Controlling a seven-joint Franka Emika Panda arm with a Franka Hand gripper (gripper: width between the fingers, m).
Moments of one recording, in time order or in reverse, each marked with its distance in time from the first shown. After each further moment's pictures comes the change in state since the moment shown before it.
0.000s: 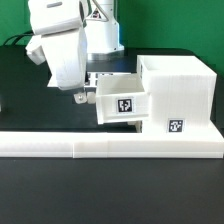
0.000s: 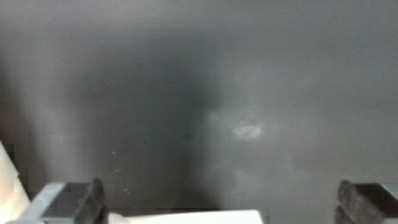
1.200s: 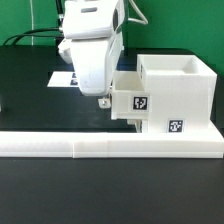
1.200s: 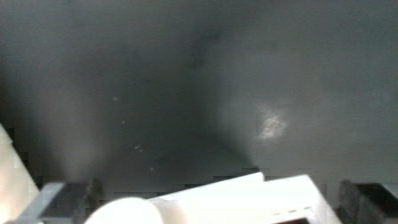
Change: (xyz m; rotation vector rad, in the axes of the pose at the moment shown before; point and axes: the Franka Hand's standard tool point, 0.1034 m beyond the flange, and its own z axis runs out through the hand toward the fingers) arm 0.039 0.008 0.008 0.034 -0.061 0.139
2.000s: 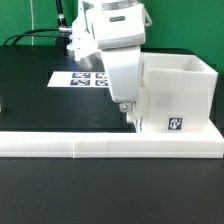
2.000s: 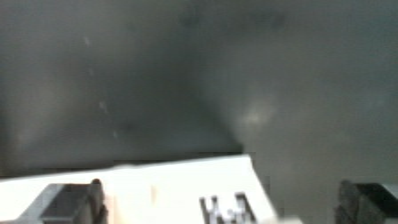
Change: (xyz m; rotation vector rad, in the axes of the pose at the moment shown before) arm 0.033 -0.007 0.011 -0.002 -0.012 -0.131
